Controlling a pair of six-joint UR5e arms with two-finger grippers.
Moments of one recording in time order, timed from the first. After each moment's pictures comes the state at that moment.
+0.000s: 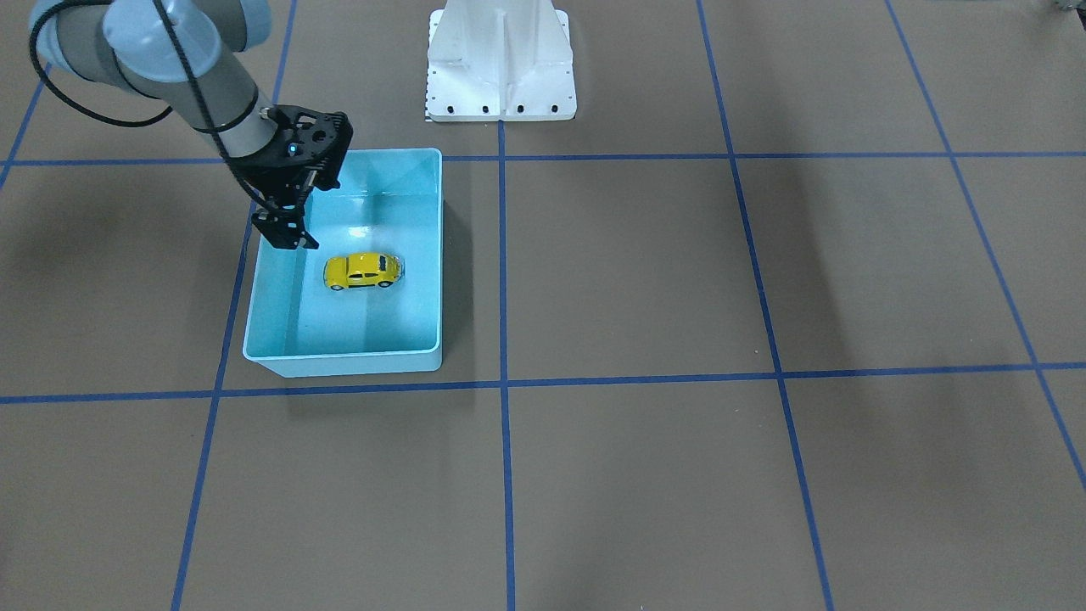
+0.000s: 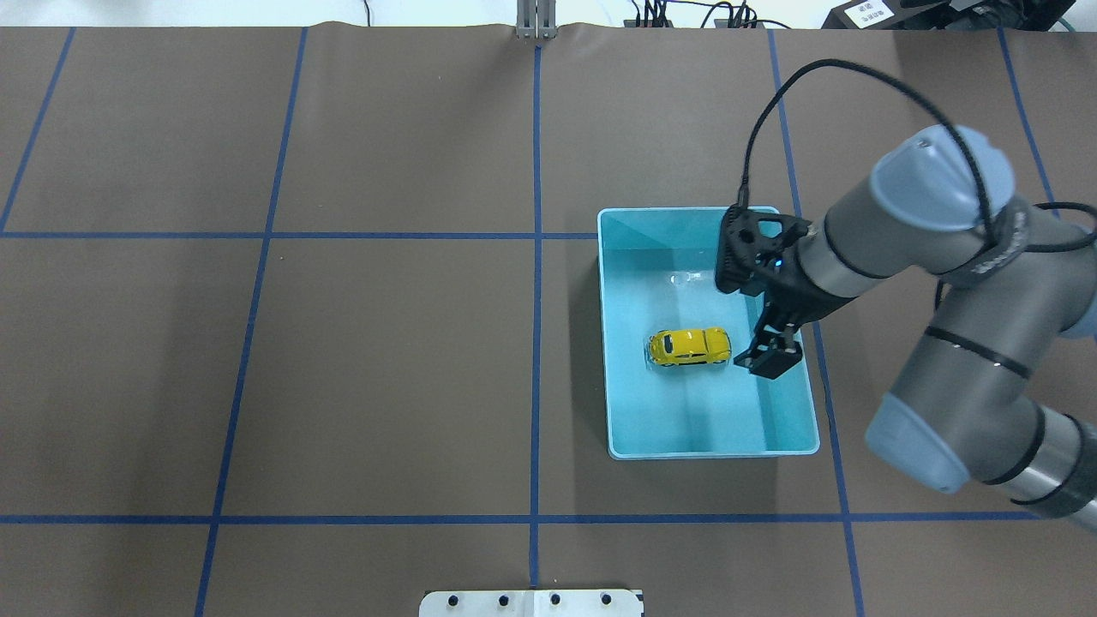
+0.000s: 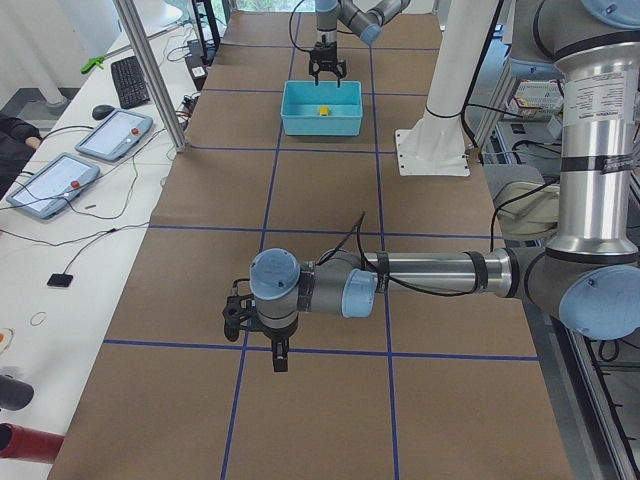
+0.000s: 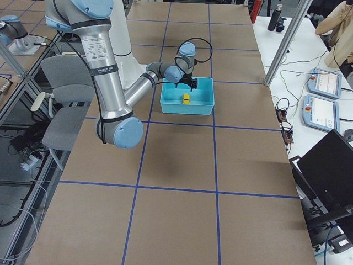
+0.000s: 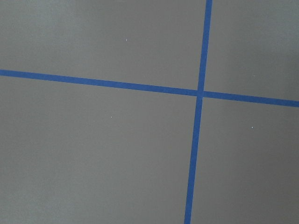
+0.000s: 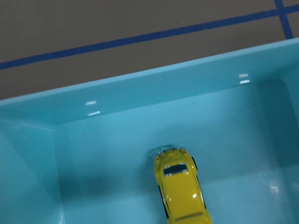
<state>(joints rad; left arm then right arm) -1.59 -1.50 -1.61 -1.68 -2.35 -0.15 0.74 -1.31 1.99 -1.46 2.18 -0.22</state>
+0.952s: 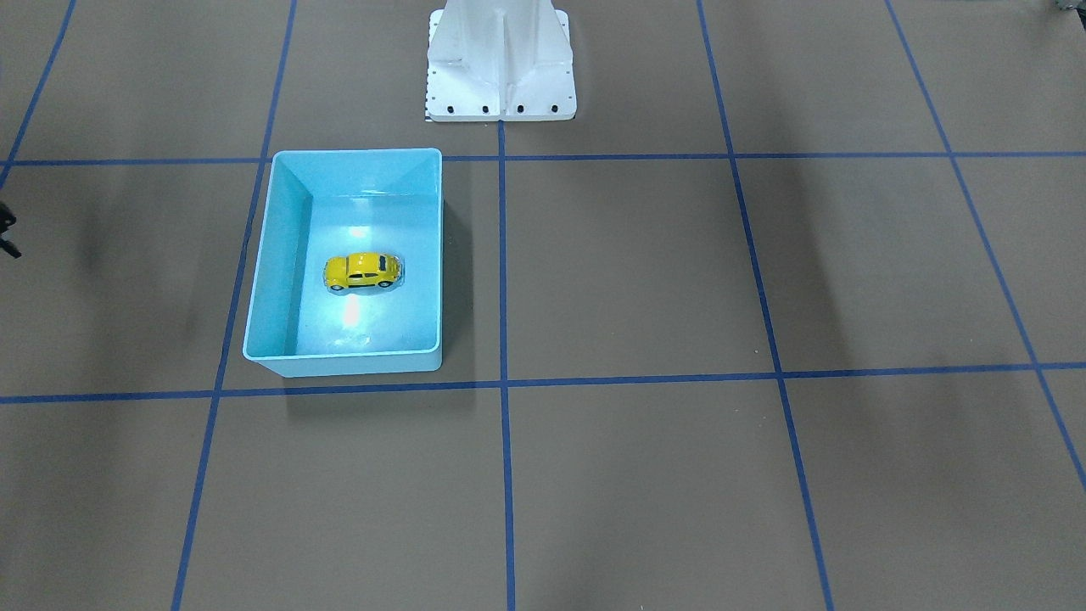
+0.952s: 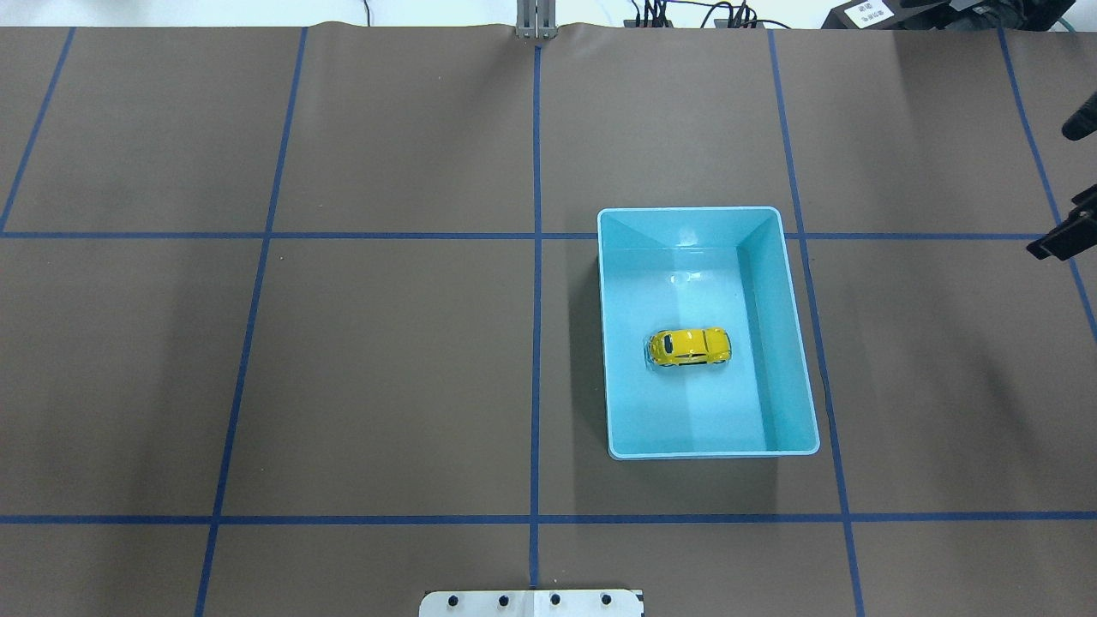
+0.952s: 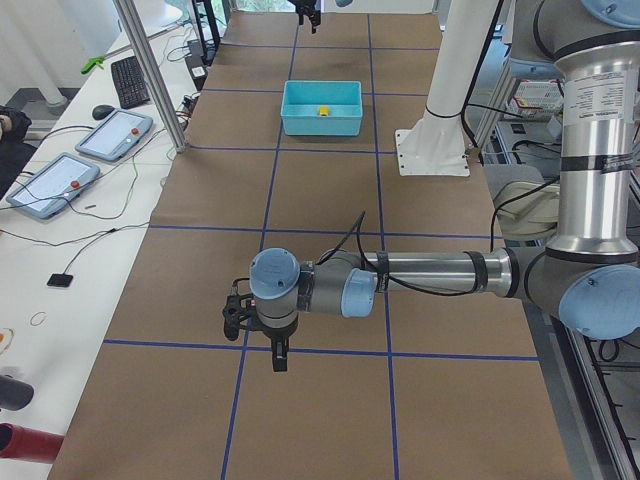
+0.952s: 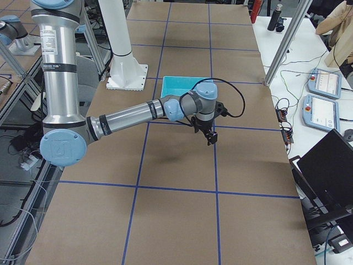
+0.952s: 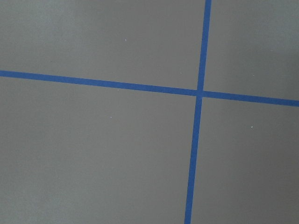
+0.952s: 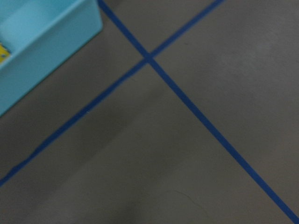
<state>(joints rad) -1.59 -1.51 -1.61 -1.68 -2.35 -0.15 1.27 -1.56 1.85 -1.51 2.22 -0.20</state>
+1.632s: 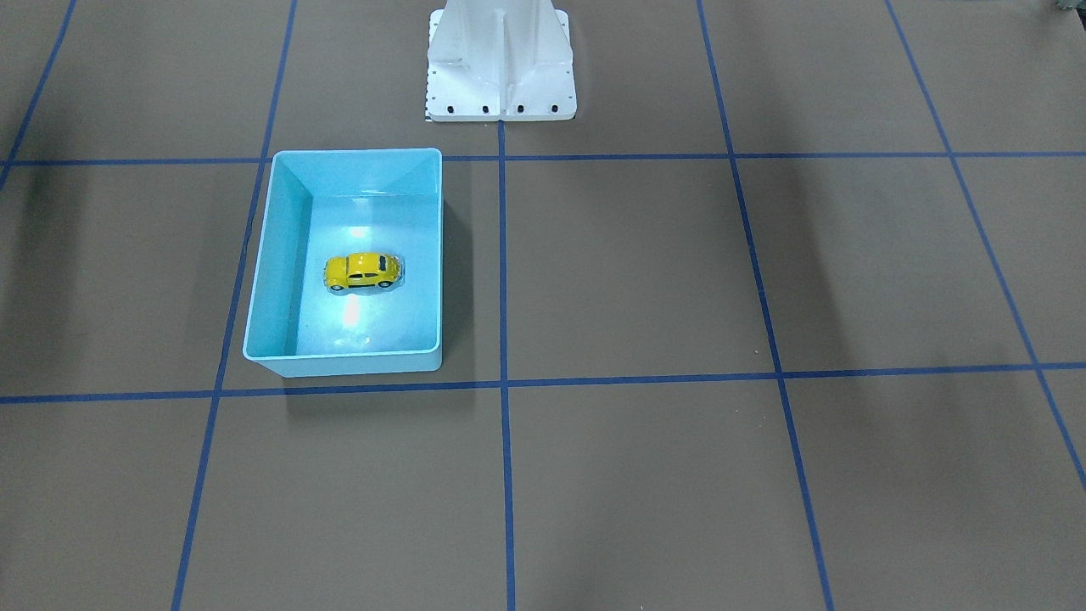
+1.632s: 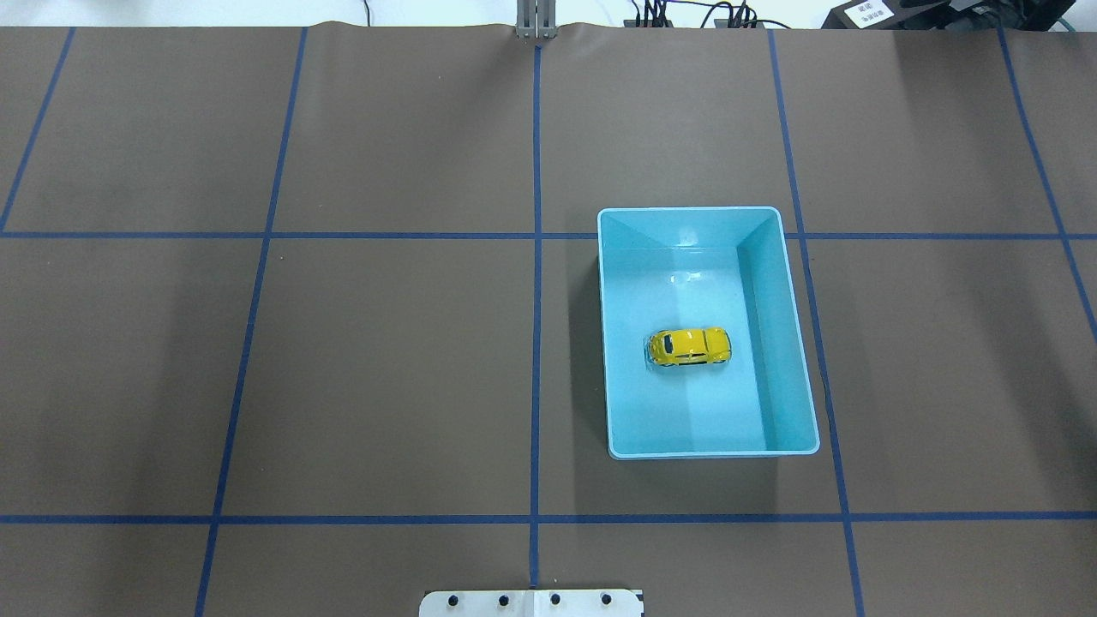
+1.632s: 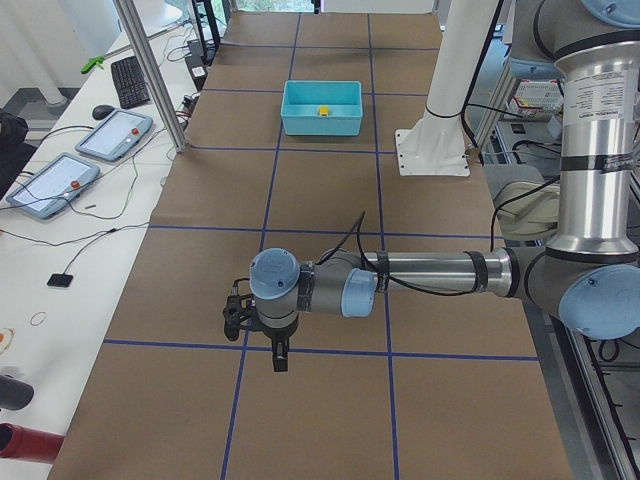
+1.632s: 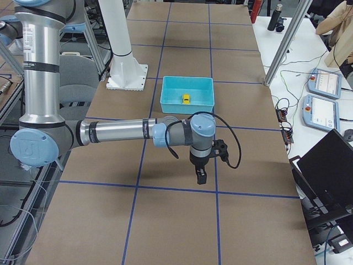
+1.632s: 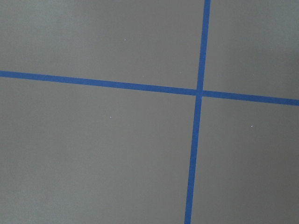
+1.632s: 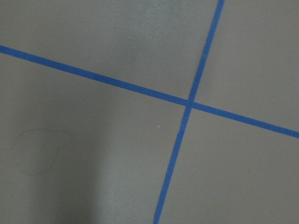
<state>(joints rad) -1.59 -1.51 -1.61 -1.67 -2.35 -0.15 1.51 -1.65 1.73 -1.56 2.25 -0.08</state>
